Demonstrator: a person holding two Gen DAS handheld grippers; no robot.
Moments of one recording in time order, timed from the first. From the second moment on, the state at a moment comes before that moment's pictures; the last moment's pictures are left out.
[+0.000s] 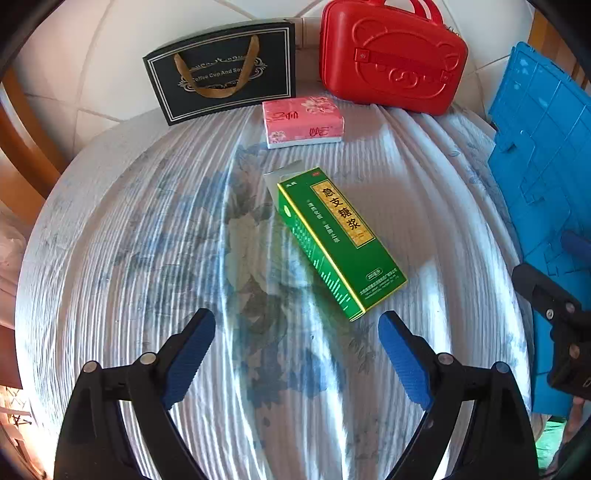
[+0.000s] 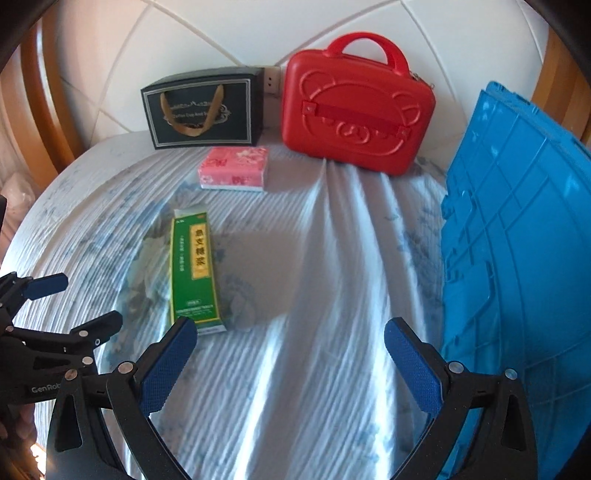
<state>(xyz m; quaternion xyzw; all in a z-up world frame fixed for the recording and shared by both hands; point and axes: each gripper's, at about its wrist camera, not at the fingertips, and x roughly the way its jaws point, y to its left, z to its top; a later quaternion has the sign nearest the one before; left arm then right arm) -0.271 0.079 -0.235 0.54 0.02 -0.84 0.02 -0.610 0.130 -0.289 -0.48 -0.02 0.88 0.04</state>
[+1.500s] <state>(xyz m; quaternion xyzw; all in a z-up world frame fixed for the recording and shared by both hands) -0.426 -0.083 -0.335 0.51 0.08 -0.84 0.16 -0.860 0.088 -0.399 -0.51 -0.01 0.86 -0.04</state>
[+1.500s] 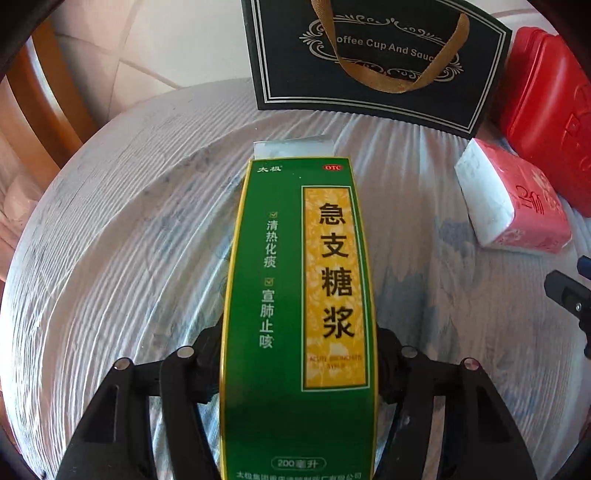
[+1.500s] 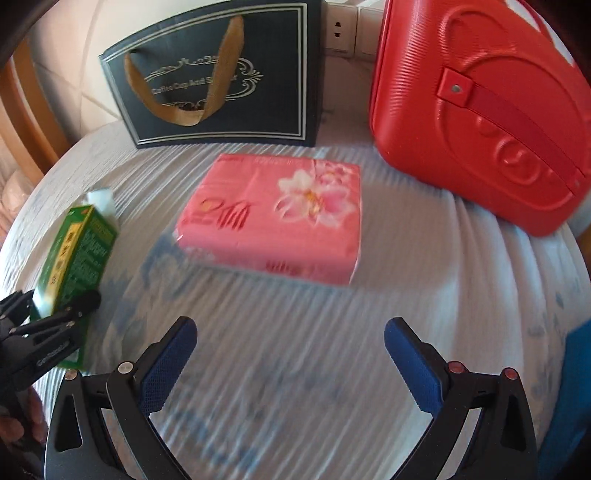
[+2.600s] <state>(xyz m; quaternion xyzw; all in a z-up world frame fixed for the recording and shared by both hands) -0.444 -0.107 -0.339 0.47 0.07 -0.86 0.17 -0.924 0.059 -0.418 -0.44 -0.05 0.88 -0.15</state>
